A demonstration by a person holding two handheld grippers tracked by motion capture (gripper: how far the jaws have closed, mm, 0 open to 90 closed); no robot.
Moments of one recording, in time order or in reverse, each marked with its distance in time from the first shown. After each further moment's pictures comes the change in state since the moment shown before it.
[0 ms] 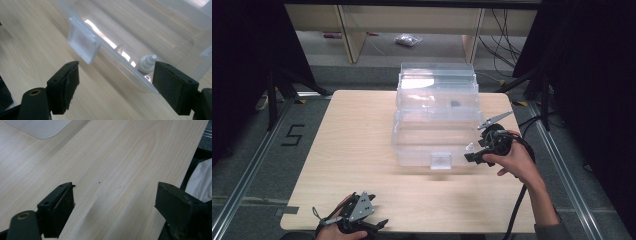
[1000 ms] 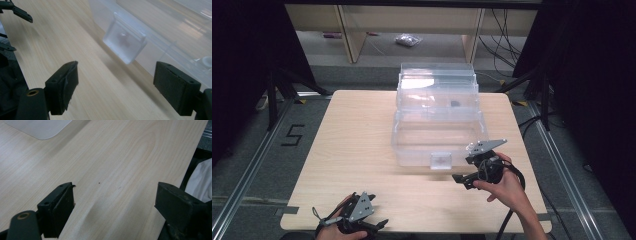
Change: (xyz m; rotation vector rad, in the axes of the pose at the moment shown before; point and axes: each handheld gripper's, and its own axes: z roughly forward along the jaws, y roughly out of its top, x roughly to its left) left arm -0.001 0.000 -0.001 -0.002 -0.002 0.000; right arm 0.050 -0.040 0.020 -0.140 0.050 -0.080
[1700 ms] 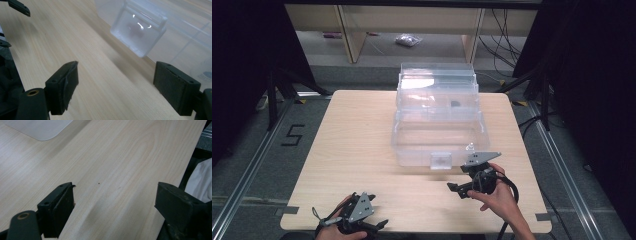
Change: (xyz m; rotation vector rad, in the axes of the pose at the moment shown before) left arm 0.000 0.001 -0.001 0.005 0.002 0.009; right arm 0.010 -0.024 0.026 -0.037 0.014 0.001
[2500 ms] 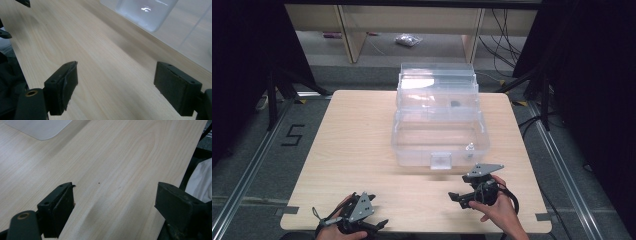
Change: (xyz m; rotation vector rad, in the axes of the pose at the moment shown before) left arm 0.000 0.000 0.000 0.008 0.005 0.005; right arm 0.007 -0.033 0.008 -0.013 0.019 0.062
